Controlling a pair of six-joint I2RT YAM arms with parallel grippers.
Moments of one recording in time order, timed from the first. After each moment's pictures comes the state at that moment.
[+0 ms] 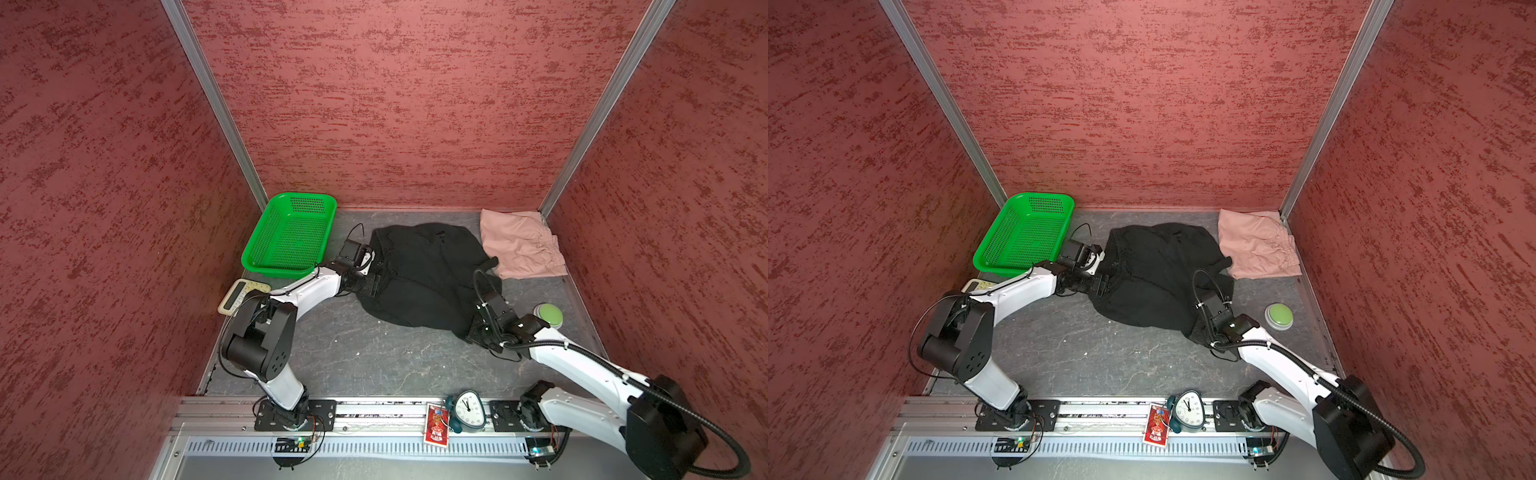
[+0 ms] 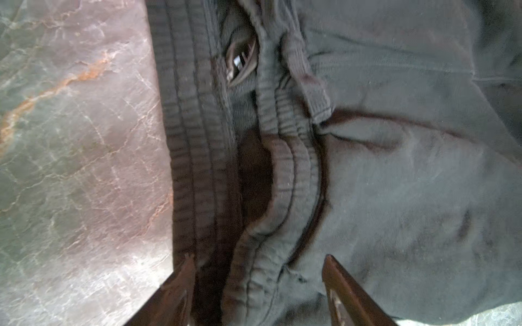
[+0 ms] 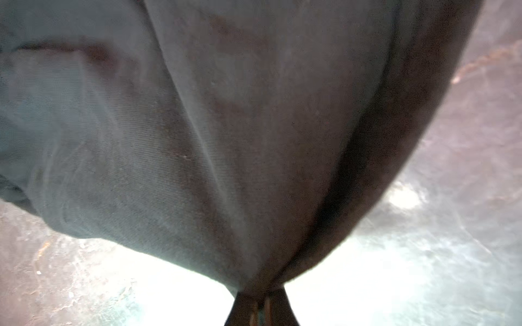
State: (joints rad) left arm -0.39 1.65 1.04 -0.42 0.14 -0.14; right arm 0.55 1.09 0.55 -0.60 -0.01 0.98
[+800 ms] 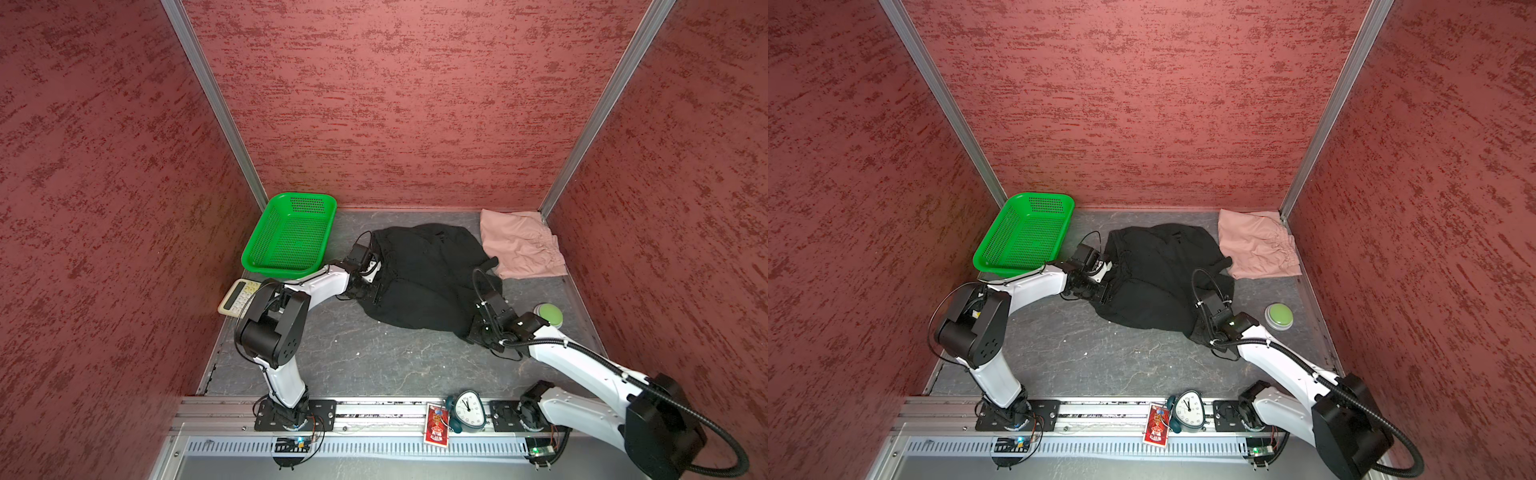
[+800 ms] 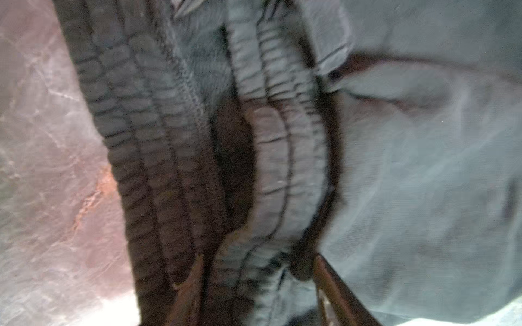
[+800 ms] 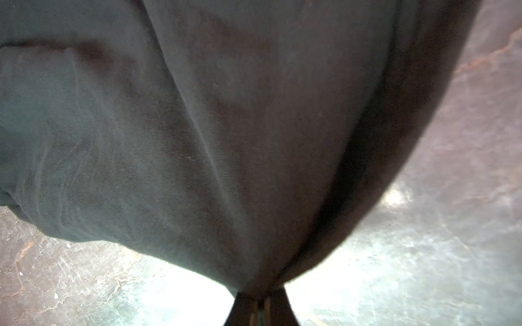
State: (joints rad) left arm -0.42 1.76 1.07 -0.52 0.18 -0.13; right arm 0.54 1.08 0.57 -0.64 0.00 0.95
